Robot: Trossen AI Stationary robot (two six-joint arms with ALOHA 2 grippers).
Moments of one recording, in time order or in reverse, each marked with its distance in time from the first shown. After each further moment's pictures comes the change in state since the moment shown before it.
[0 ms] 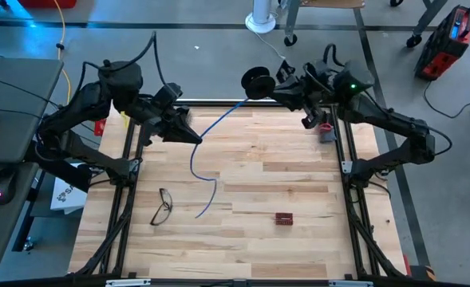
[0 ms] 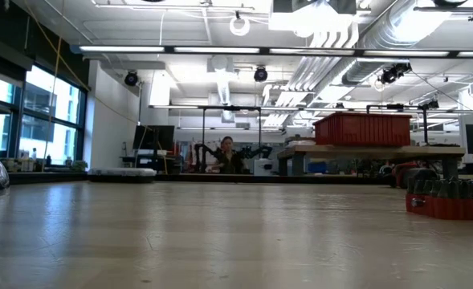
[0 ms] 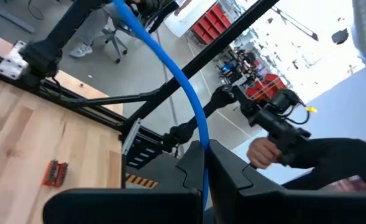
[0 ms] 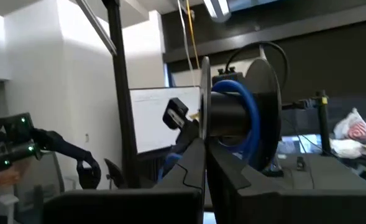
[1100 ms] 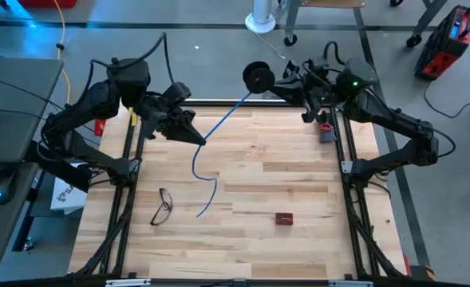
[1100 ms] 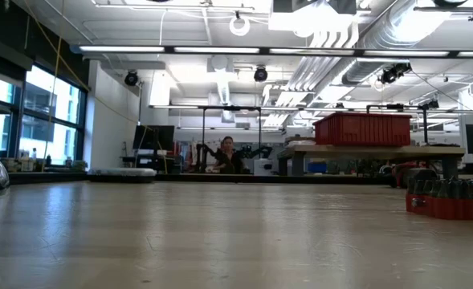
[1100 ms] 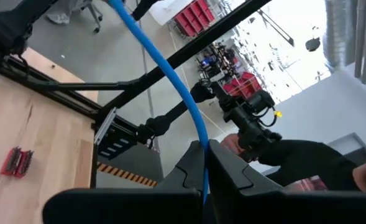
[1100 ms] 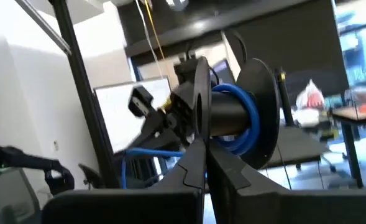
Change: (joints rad) left arm 0.027 0.035 0.000 0.073 0.125 -0.129; right arm -0.022 -0.036 0.001 -0.170 0.115 0.030
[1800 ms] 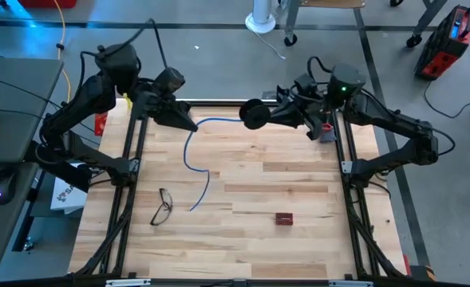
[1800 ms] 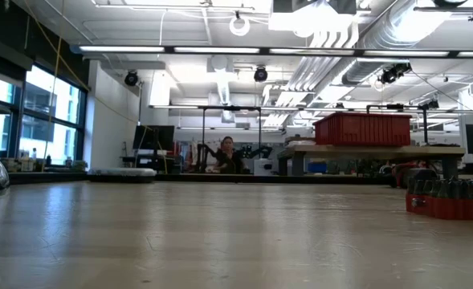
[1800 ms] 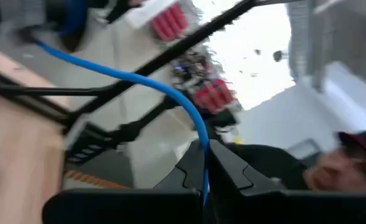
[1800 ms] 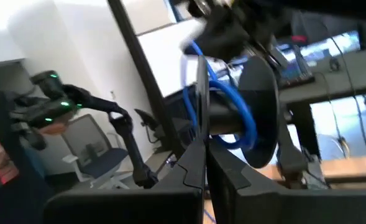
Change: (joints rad) left arm 0.133 -0.014 0.000 0.129 0.184 -0.153; right arm 0.056 0.001 0.000 -0.206 -0.215 0.029
